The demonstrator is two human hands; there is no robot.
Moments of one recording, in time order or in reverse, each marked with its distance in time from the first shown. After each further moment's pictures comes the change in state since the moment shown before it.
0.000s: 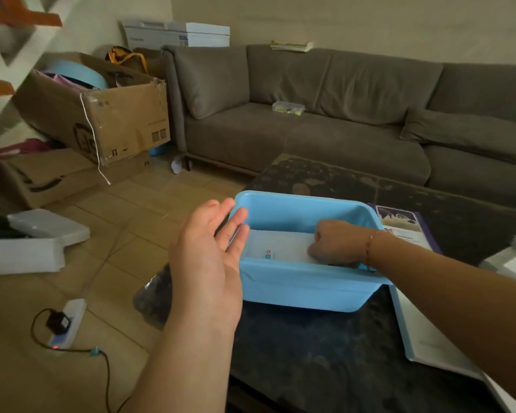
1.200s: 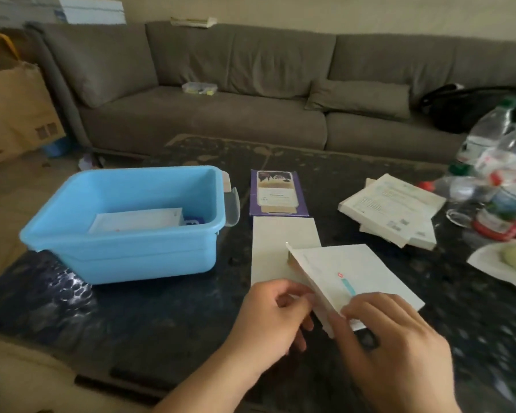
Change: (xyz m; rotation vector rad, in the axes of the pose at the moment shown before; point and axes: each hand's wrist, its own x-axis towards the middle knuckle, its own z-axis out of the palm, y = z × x) left_hand -0.127 -0.213 0.048 1.121 -0.797 -0.204; right_hand -0.220 0.204 0.112 0.025 1.090 -0.040
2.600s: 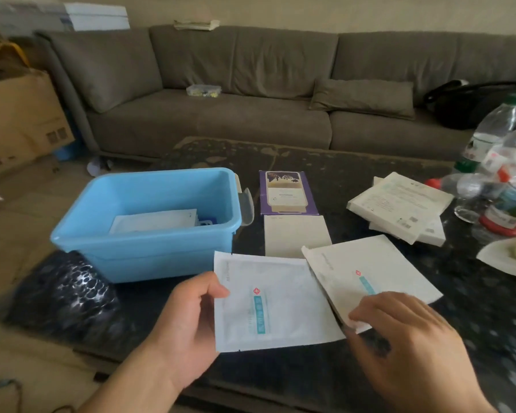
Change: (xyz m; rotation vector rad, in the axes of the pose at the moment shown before) left_hand -0.030 -0.015 -0.086 -0.826 -0.090 -0.193; right_hand -0.011 0.014 -0.003 -0.050 -0.182 -0.067
